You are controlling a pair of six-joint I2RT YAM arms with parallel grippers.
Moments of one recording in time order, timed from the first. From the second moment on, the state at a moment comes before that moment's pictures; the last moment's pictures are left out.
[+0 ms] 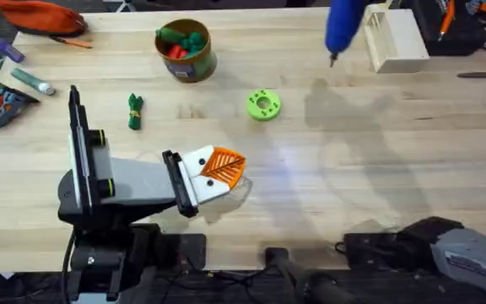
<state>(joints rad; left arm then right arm) 0.01 0.01 0.01 -0.13 1.19 0.09 0.34 1.22 1.46 -0.66 -0.15 0.08</state>
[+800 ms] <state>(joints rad) 0.01 0.01 0.01 -0.13 1.19 0.09 0.35 1.18 1.40 -0.30 -0.98 0.04</state>
